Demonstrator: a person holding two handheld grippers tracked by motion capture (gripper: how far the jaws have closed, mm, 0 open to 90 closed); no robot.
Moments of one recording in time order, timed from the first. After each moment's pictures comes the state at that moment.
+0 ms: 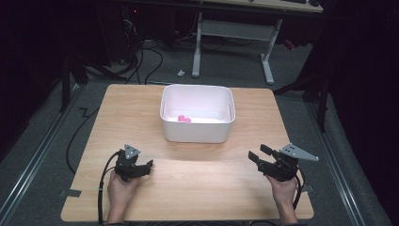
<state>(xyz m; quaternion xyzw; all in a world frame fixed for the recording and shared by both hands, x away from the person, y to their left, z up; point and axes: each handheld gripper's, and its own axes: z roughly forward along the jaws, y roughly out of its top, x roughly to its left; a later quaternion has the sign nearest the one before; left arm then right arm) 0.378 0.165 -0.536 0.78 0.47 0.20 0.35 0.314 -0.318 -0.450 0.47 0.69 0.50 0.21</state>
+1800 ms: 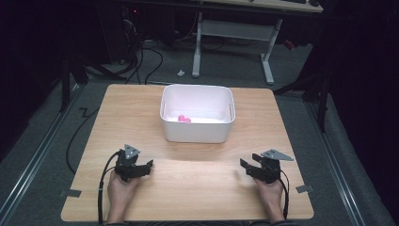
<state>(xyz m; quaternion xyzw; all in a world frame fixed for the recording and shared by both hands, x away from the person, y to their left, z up) 0.378 0.165 -0.536 0.78 0.47 0.20 0.35 0.338 -0.305 -0.517 0.52 0.72 0.41 0.20</state>
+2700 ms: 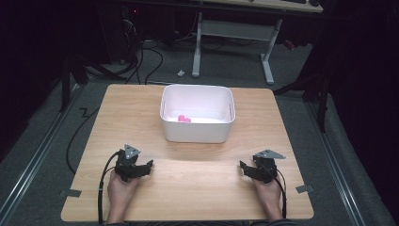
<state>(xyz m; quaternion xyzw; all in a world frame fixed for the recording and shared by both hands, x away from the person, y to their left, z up) 0.378 0.165 -0.536 0.78 0.47 0.20 0.35 0.347 -0.298 -0.530 0.54 0.74 0.33 0.22</state>
